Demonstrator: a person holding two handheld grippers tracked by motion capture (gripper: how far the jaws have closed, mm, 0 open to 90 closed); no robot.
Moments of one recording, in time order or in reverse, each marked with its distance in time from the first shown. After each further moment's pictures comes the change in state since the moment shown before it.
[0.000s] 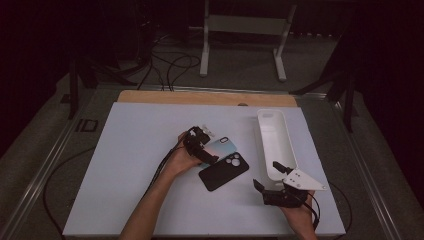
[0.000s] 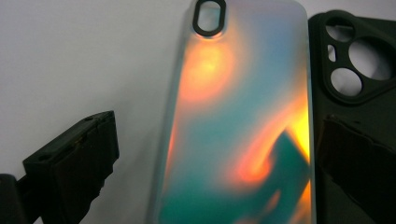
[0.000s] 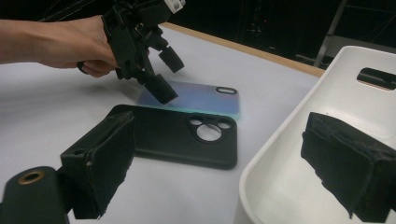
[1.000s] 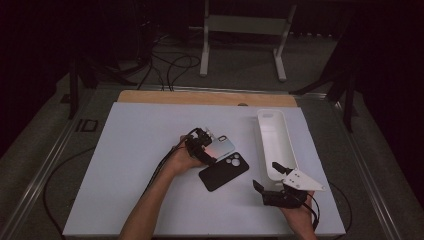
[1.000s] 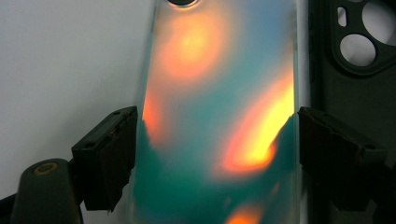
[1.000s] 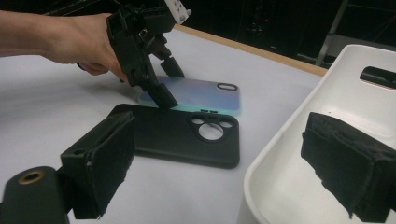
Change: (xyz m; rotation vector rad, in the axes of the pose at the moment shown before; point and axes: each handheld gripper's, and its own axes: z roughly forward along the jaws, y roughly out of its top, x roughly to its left) left arm -0.002 0.002 0.004 0.100 -0.001 0.040; right arm 0.001 -0.001 0.000 0.002 0.005 0.003
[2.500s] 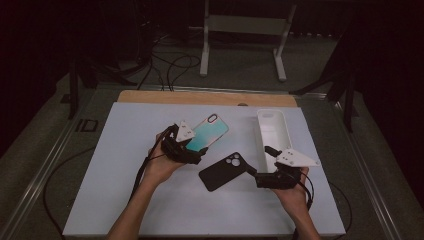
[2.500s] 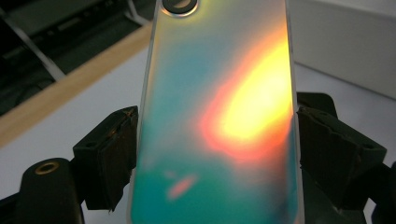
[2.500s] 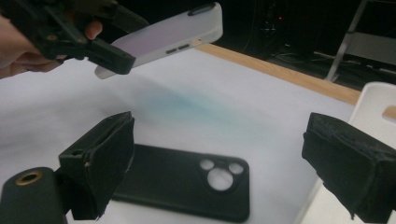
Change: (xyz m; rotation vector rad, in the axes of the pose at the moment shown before) left arm -0.026 -0.037 -0.117 -0.460 0.182 0.011; right arm -0.007 0.054 0.025 0.020 0.056 0.035
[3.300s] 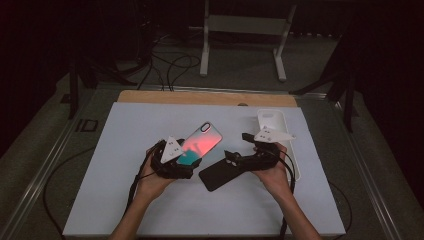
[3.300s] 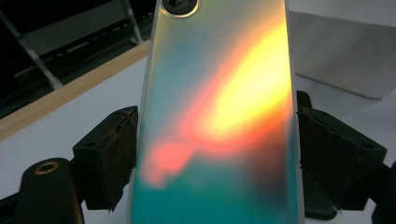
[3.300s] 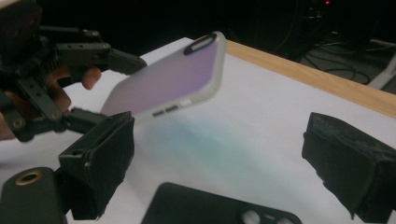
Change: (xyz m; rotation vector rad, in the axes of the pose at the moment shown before) left arm -0.018 -0.035 -0.026 -0.101 0.003 -0.019; right arm 0.008 0.045 0.052 0.048 0.153 0.037
